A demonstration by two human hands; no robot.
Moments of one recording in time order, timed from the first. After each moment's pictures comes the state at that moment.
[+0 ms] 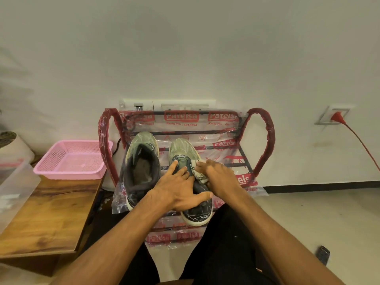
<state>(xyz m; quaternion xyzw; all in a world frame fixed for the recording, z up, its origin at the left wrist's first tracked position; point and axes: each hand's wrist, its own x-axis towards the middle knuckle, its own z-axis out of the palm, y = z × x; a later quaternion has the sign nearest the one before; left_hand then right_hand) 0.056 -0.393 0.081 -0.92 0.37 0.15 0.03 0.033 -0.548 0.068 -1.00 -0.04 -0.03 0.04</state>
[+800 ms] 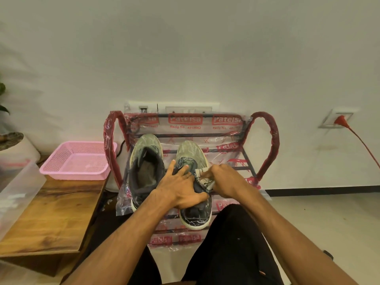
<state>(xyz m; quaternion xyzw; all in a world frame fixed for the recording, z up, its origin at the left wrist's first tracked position) 0.059 -0.392 0.088 -0.92 0.35 0.15 -0.01 0.036 -0.554 0.082 -0.99 -0.03 0.07 0.07</state>
